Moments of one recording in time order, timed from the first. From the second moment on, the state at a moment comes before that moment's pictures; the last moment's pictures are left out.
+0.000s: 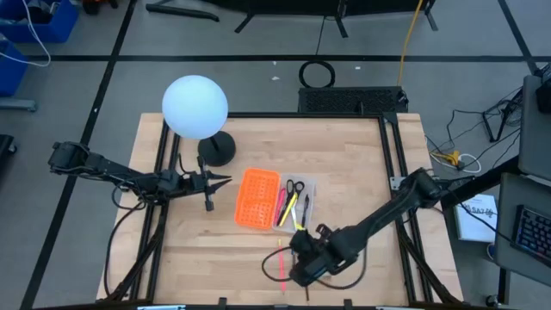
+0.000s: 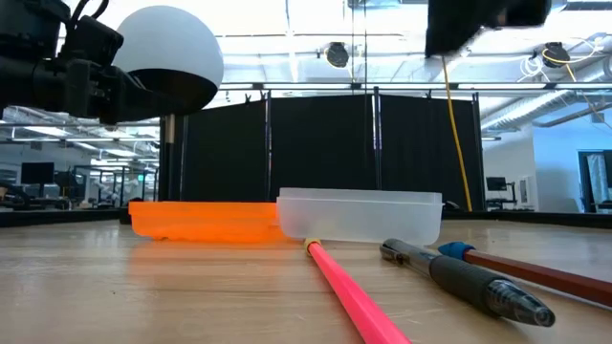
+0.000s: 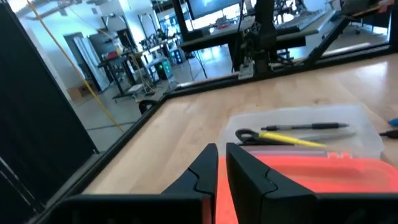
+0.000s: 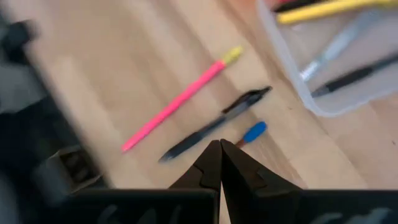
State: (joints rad) left arm -0.16 0.86 0.01 0.82 -0.37 0.25; right arm 0.58 1.97 1.67 -0.97 0.25 1.20
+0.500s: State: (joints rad) left arm -0.16 0.86 0.01 0.77 -0.36 0.12; right arm 0.56 2.03 1.59 -0.98 0.20 1.42
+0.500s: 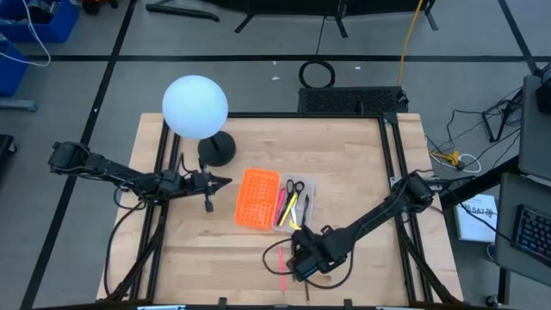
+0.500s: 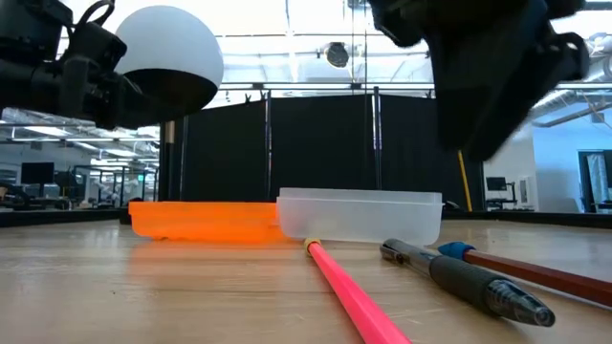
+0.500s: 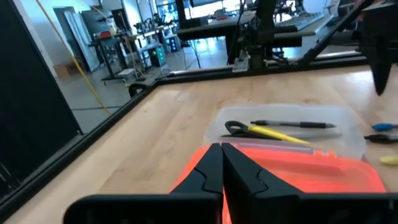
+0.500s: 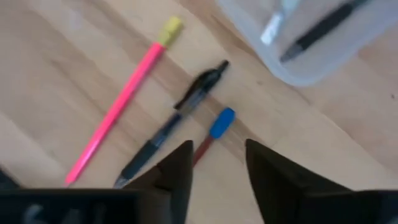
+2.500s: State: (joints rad) left arm -0.16 0.86 0.01 0.70 -0.33 0.05; right arm 0.51 1.96 1.36 -0.70 0.14 1.29
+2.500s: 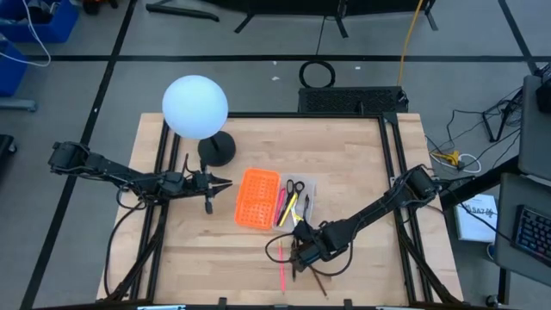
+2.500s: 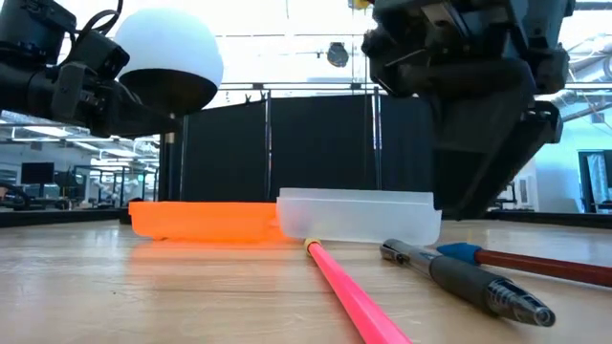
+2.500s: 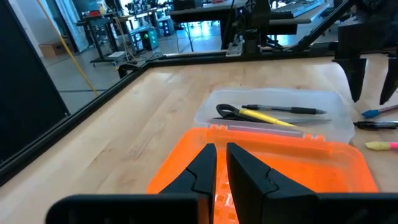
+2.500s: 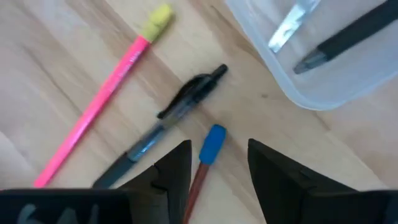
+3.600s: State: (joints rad) left arm -0.16 0.86 0.01 0.70 -0.33 0.05; right arm 0.51 2.00 1.36 -0.66 0.10 1.29
